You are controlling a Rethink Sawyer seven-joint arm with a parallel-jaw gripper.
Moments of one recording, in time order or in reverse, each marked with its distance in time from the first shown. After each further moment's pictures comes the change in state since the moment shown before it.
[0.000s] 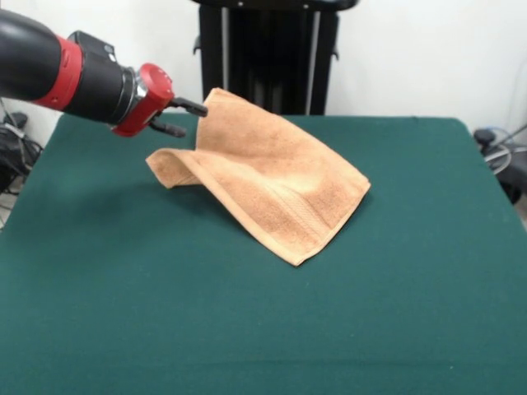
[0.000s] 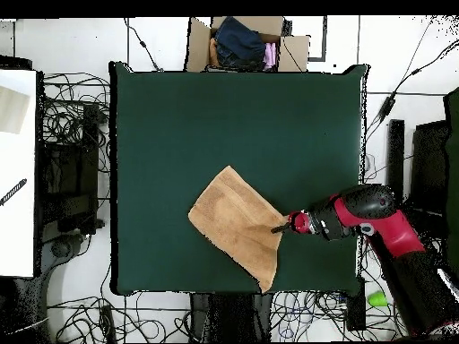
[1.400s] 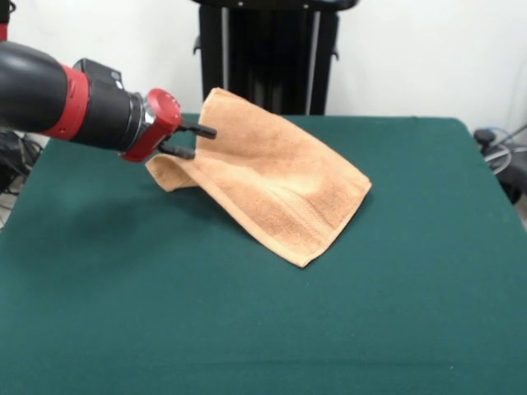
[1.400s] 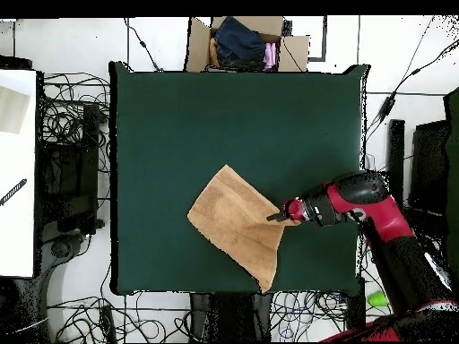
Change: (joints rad) arm 0.060 0.080 0.000 -0.117 0.029 0.042 0.000
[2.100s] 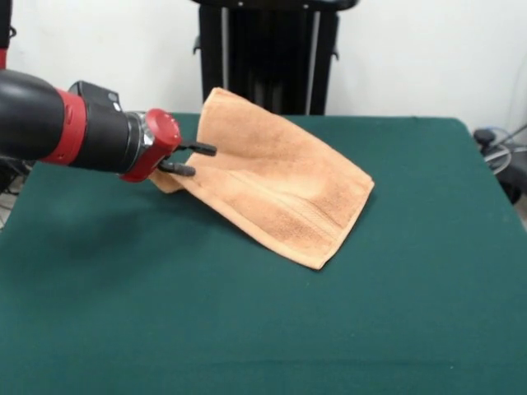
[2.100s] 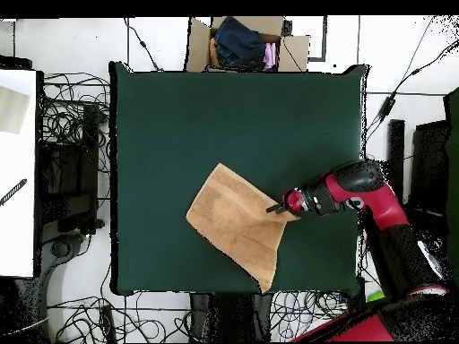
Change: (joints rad) arm 0.041 0.063 0.000 -0.120 0.005 0.068 0.000
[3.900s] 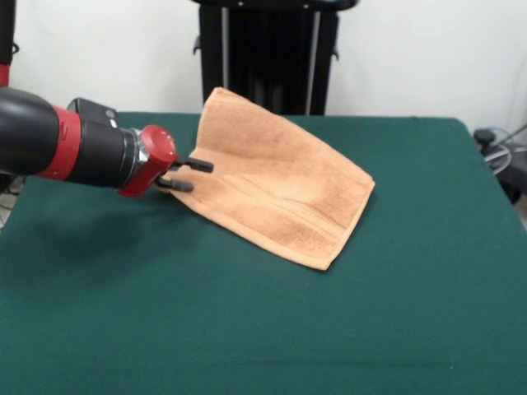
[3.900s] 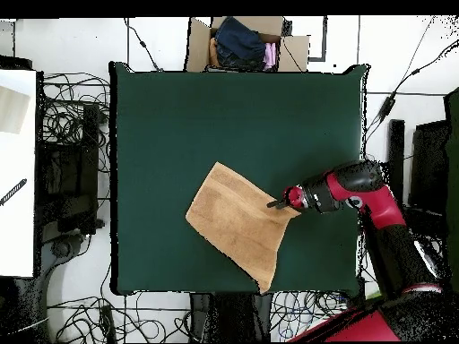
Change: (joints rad) arm -0.024 0.056 0.022 -0.044 -0.003 -0.031 0.000
